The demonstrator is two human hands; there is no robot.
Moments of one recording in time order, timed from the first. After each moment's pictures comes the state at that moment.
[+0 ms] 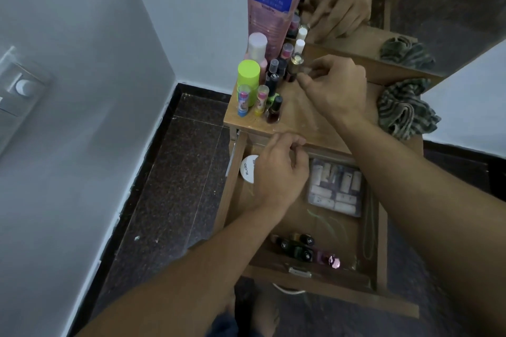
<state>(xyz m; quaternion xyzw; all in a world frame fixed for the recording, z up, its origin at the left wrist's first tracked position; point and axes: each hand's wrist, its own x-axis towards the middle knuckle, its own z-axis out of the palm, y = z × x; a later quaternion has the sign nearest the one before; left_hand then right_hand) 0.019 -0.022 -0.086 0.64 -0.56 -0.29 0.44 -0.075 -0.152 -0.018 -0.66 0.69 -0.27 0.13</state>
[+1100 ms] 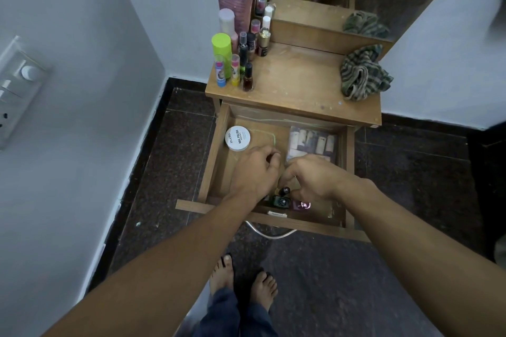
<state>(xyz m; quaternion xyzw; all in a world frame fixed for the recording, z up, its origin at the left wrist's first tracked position) 0.021 0.051 -0.100 0.67 -0.62 -0.35 0.21 -0.144 0.029 -0.069 -0.82 0.46 0.14 0.31</state>
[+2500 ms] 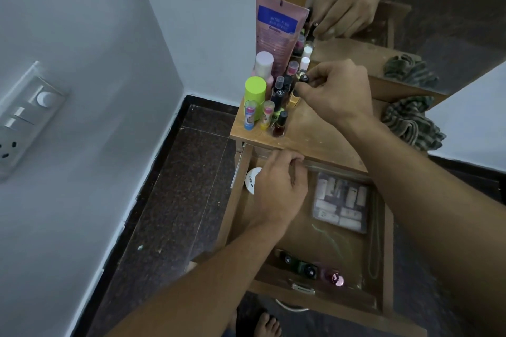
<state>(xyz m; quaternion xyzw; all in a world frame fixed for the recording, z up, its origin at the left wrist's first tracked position) 0.022 -0.014 -0.090 0.66 -0.55 -0.27 0.44 -0.066 -0.152 0.011 -0.71 0.63 -0.27 0.16</state>
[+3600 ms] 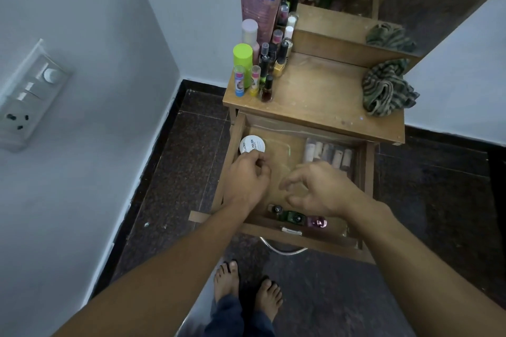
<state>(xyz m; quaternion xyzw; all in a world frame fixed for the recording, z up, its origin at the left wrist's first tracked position) 0.059 0.044 -0.108 0.71 -0.55 -0.35 0.26 -0.116 0.027 -0.046 -0.81 0.50 0.07 0.29</state>
